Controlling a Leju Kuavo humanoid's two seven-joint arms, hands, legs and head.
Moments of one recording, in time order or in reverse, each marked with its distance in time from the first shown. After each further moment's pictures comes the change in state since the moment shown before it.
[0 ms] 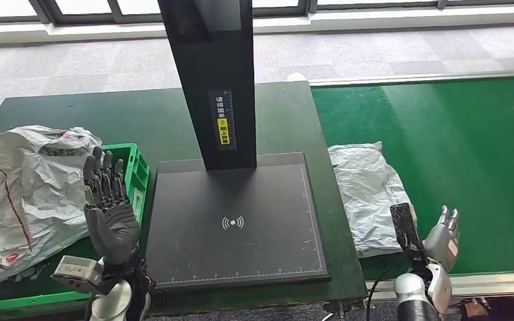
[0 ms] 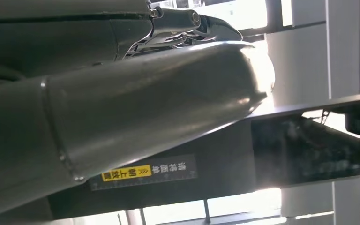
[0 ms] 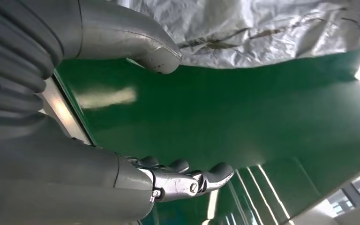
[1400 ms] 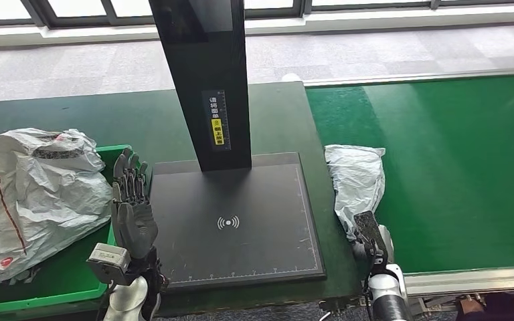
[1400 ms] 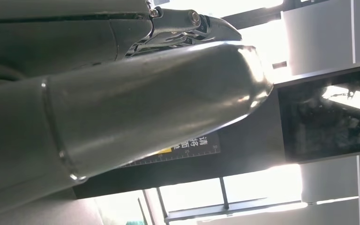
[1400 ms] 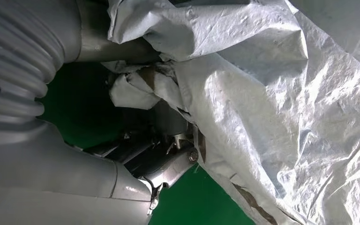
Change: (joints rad) left arm -0.037 -0.031 0.001 0.120 -0.070 0.025 0.003; right arm -0.087 0.084 -0.038 0.304 -0.213 0.387 -0.326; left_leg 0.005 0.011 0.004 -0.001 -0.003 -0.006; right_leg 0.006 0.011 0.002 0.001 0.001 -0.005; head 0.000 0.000
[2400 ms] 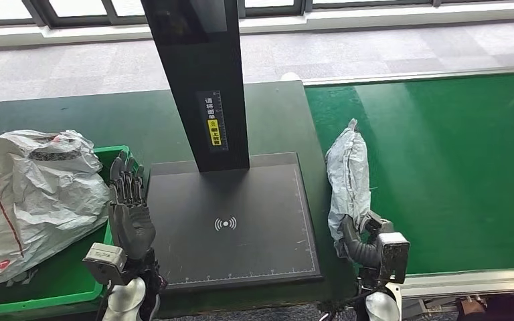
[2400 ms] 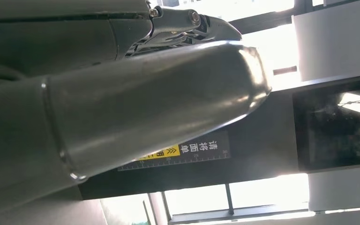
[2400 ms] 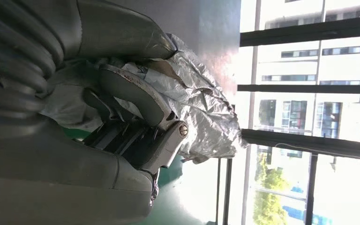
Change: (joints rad) left arm 0.005 0.014 0.000 0.016 0.048 0.020 -0.003; right arm 0.308 0.097 0.298 -0.577 -0.557 0.047 -0.213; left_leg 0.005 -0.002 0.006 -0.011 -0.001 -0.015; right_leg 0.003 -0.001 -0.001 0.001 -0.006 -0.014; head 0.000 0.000
